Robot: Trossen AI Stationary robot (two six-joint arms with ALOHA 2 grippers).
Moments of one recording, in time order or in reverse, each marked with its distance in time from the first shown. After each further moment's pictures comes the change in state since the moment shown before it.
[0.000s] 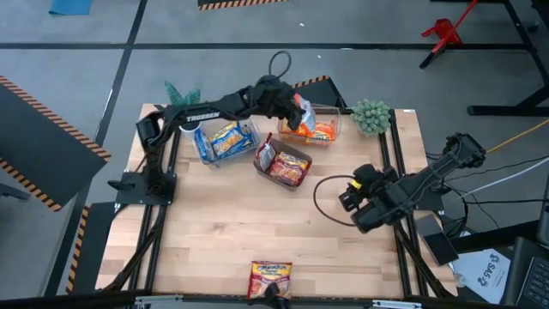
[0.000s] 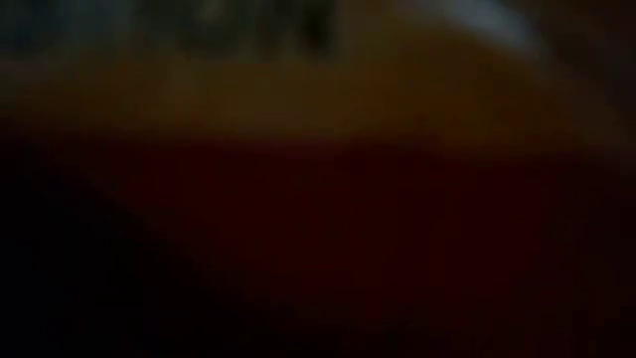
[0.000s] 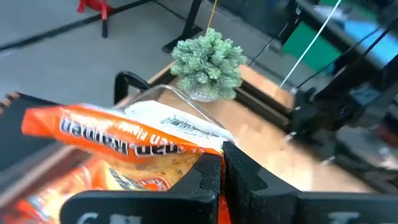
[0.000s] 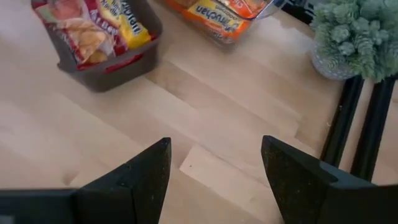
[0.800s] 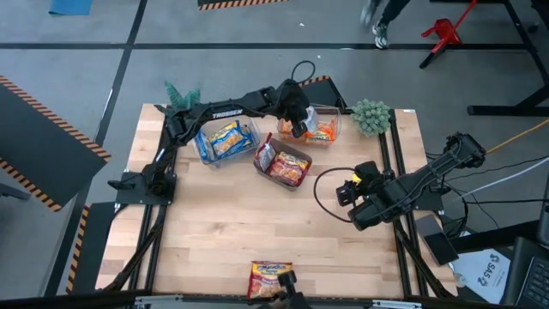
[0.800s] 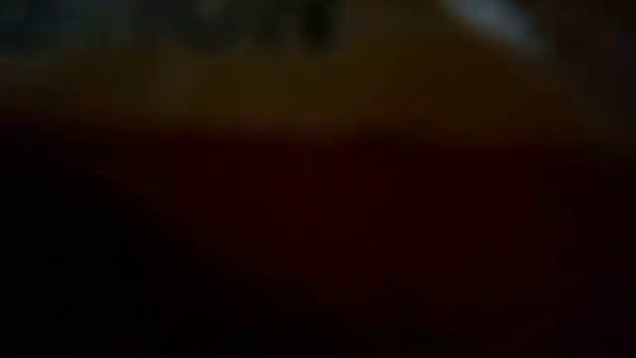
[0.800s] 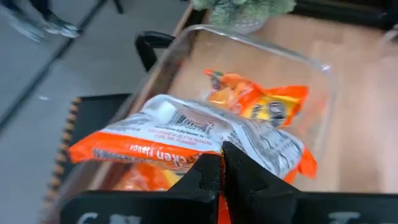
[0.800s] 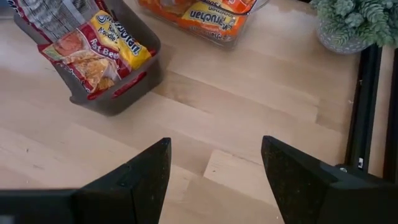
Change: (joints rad) left arm 0.009 0.289 0.305 -0.290 -0.082 0.448; right arm -0.033 -0.001 0.001 0.041 0.008 0.159
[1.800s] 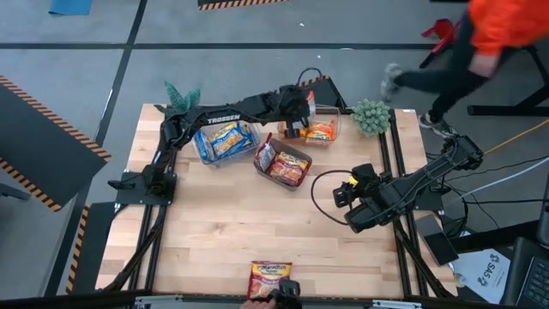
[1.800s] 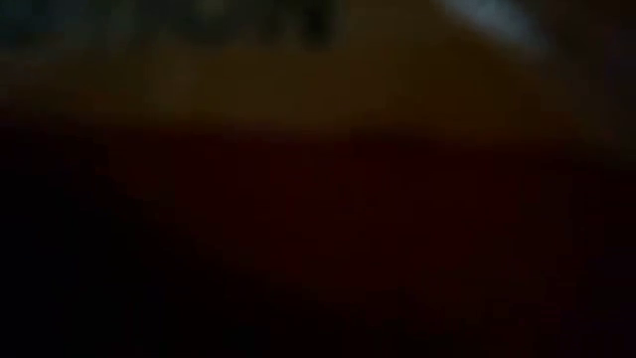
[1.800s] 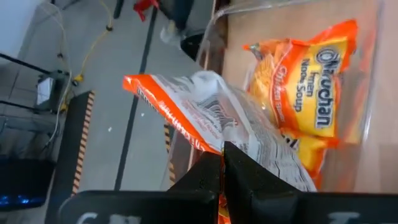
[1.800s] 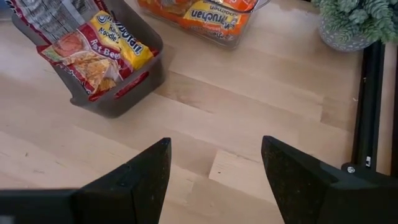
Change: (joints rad) left arm -0.077 -0.063 0.000 -0.086 -0.352 0.407; right arm 0.000 0.039 0.000 0.020 0.009 0.026
